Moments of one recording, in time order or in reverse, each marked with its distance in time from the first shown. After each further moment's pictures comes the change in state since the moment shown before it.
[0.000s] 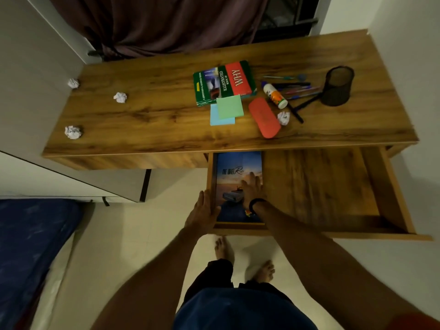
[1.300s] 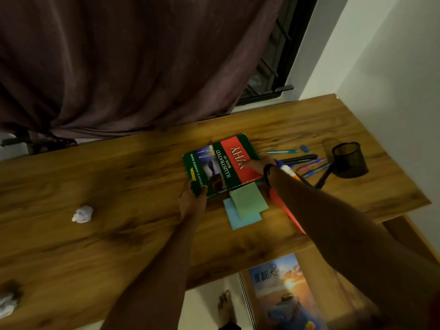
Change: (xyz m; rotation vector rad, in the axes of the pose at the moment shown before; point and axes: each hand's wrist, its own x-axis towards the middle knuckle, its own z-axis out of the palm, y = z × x) left_hand 0.365 0.029 -0.236 -0.526 0.297 0.055; right_hand 0.262 -0.102 -0.286 0.911 0.384 0.447
